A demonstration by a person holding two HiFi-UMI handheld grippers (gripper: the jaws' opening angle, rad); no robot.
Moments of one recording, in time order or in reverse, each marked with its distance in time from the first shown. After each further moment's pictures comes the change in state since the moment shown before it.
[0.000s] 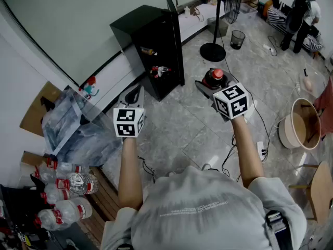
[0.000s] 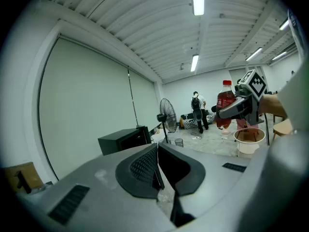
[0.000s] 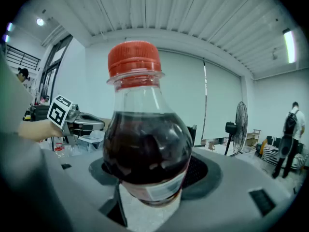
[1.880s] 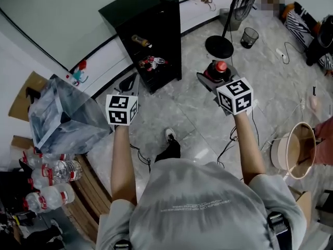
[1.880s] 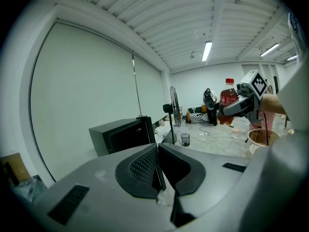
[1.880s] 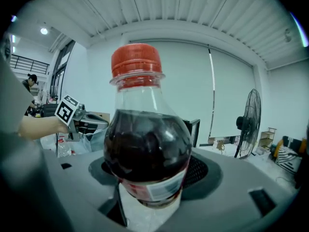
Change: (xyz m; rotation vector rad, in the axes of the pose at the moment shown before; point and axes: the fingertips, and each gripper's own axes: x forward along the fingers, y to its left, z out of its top) left arm 0.198 0.013 -0.025 -0.071 0.107 0.066; right arm 0.127 -0.172 -0.034 -0.027 0.039 0.149
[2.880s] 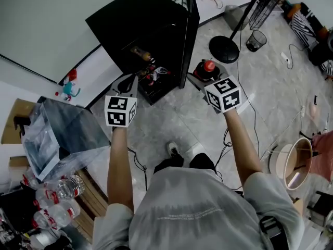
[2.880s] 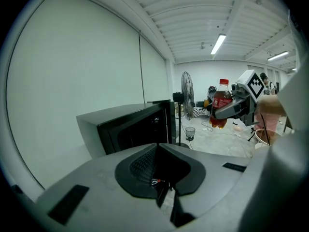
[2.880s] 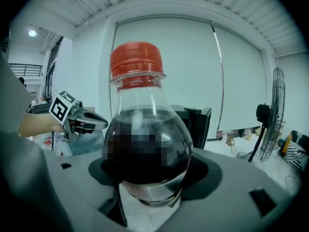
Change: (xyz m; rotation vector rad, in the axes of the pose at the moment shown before) left arm 0.206 0.164 -0.033 -0.052 0.105 -0.063; right arm 0.275 -0.085 0.016 0.037 0.109 0.029
